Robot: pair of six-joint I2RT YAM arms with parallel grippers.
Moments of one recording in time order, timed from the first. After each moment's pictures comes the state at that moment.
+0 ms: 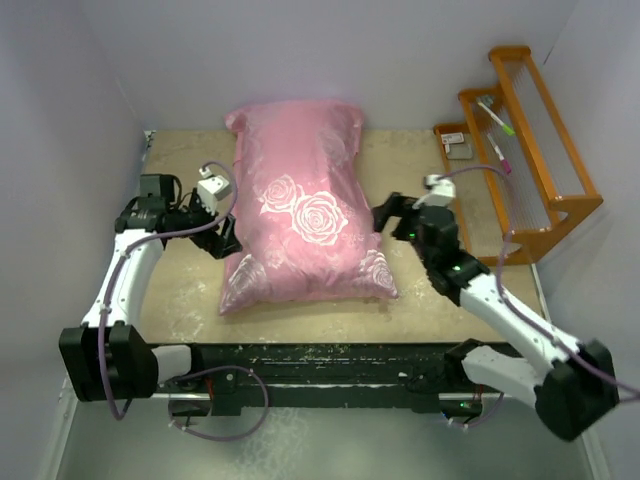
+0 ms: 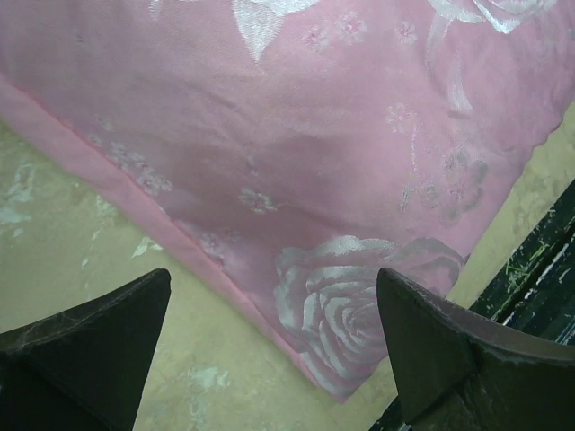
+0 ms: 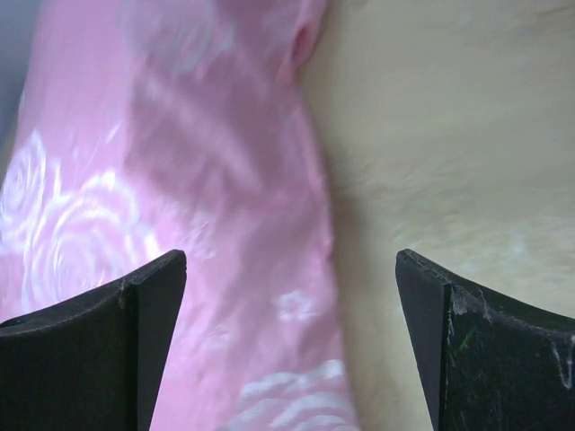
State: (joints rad) left arm 0.08 1.21 1.05 -0.77 0.70 0.51; right arm 0.42 0.91 0.64 0.05 0.29 0.50
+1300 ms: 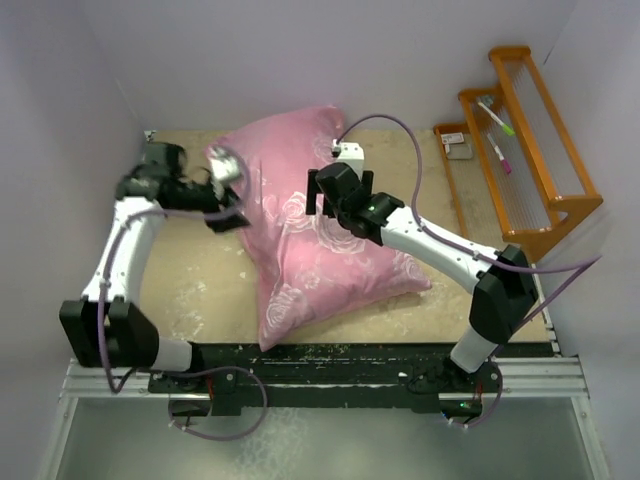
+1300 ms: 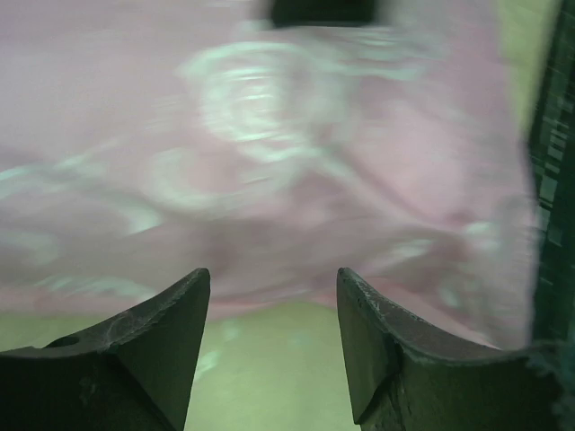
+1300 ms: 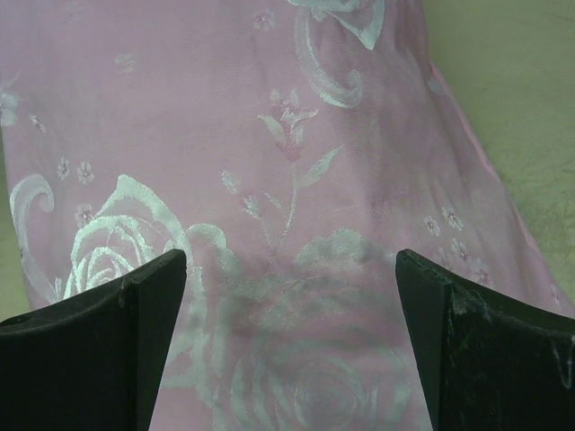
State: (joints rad) left arm -0.16 1.32 1.24 -0.95 0.93 0.88; right arm 0.80 1.66 1.43 -0.41 0.53 0.53
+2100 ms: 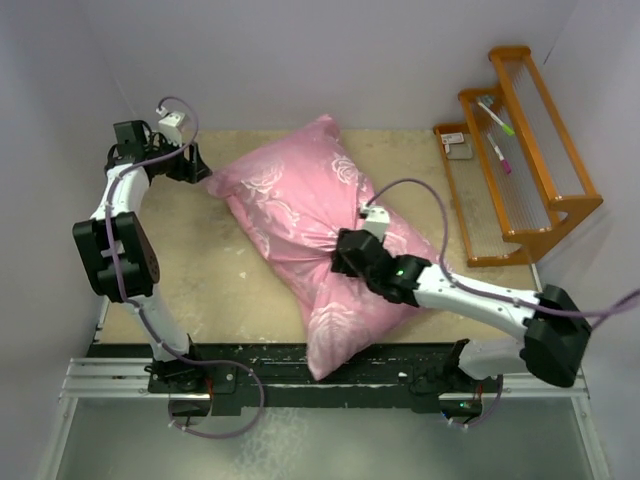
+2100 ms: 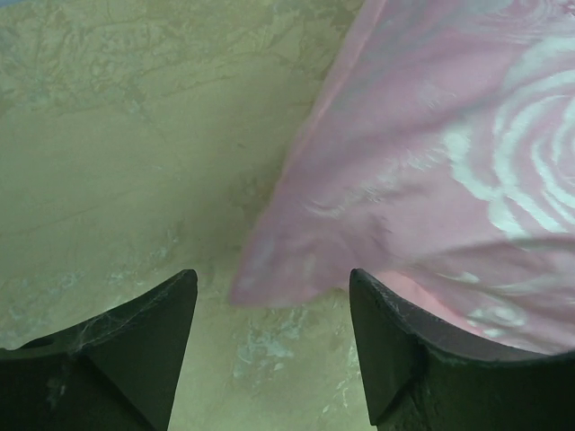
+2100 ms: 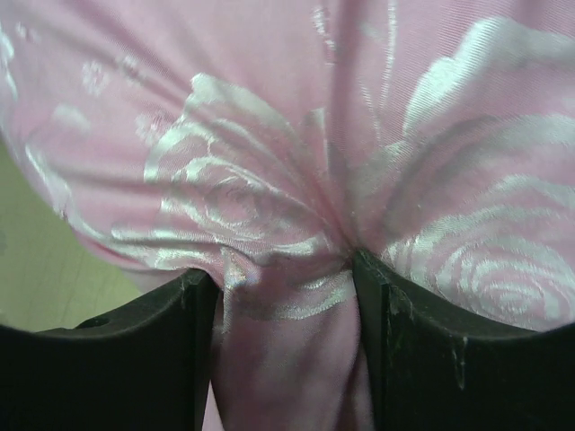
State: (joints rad) left arm 0.26 1.89 1.56 -0.40 0.72 0.32; right arm 1.00 1.38 0.91 -0.29 0.56 0.80
